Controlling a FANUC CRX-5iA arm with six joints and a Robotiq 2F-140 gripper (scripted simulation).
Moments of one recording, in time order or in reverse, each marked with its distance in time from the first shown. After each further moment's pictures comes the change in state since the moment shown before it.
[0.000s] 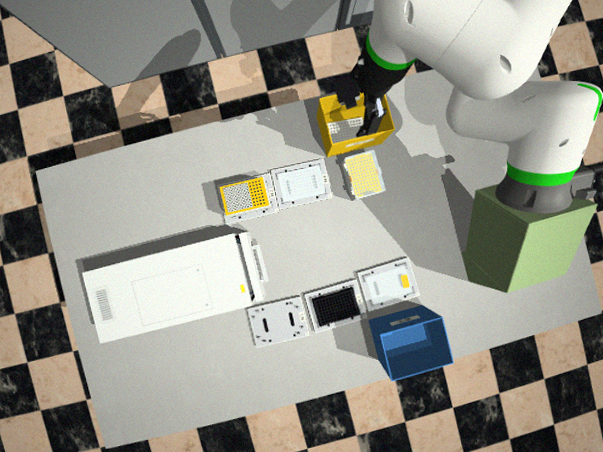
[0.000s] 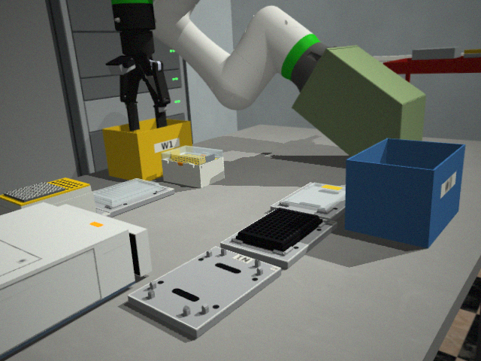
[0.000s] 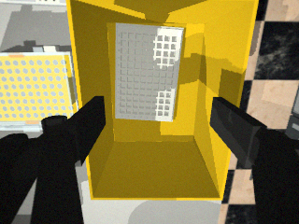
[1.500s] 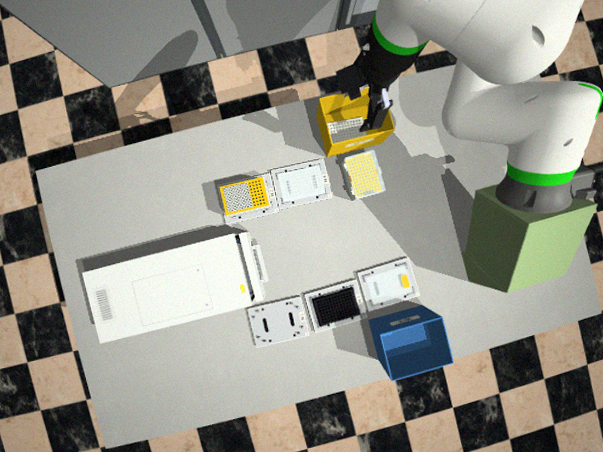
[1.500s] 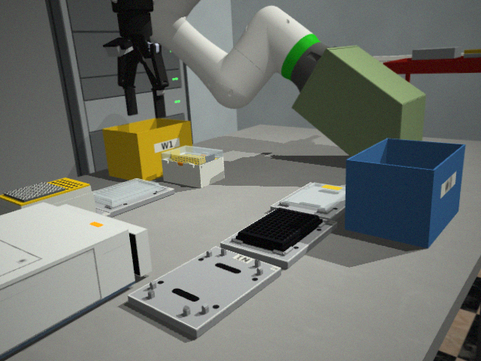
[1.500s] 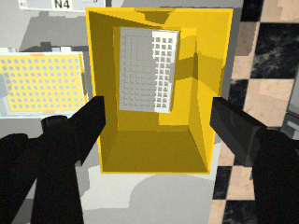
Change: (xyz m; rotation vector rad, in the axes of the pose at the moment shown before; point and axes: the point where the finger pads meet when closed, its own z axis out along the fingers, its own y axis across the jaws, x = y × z) arm 0.000 0.000 -0.040 0.000 0.000 0.000
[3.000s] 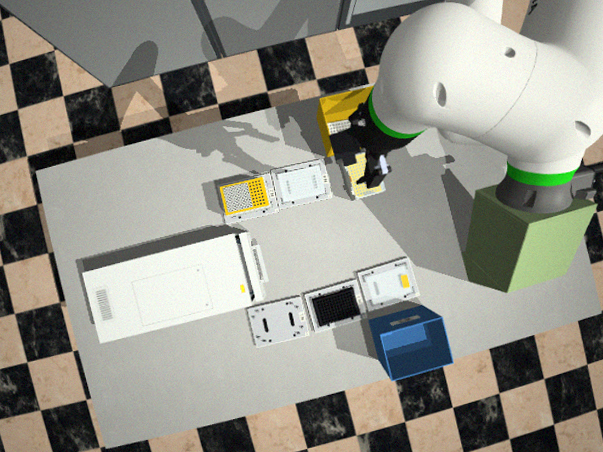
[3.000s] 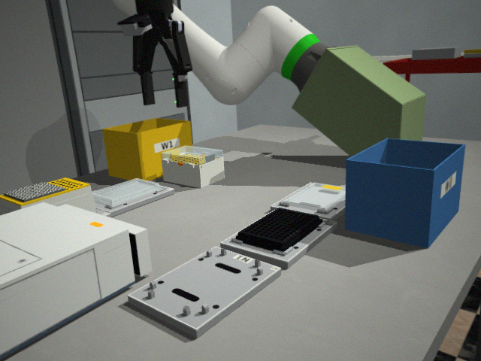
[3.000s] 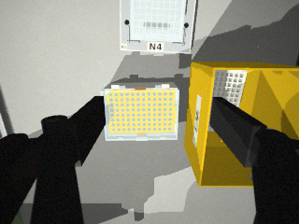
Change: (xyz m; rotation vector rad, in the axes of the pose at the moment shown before) arm 0.054 -0.133 -0.039 0.000 0.001 0.000
